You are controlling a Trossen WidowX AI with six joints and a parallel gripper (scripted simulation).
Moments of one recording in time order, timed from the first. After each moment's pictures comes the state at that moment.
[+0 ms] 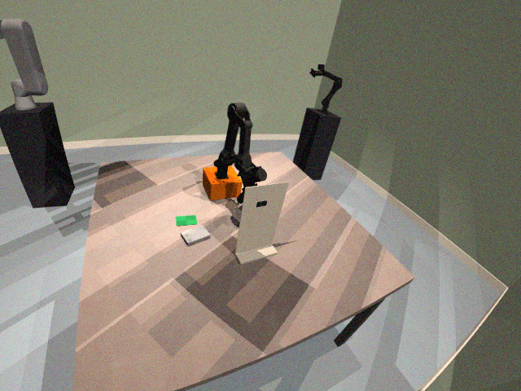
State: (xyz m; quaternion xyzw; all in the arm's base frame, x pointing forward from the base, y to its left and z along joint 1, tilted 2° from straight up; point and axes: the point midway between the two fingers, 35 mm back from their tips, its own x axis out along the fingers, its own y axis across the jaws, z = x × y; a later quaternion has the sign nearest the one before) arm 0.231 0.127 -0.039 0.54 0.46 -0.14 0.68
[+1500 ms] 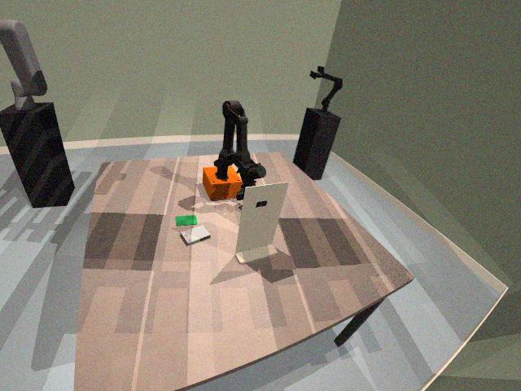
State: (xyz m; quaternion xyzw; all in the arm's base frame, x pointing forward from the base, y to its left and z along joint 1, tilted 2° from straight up) arm 0.224 0.122 -0.027 0.54 0.46 -0.15 0.68
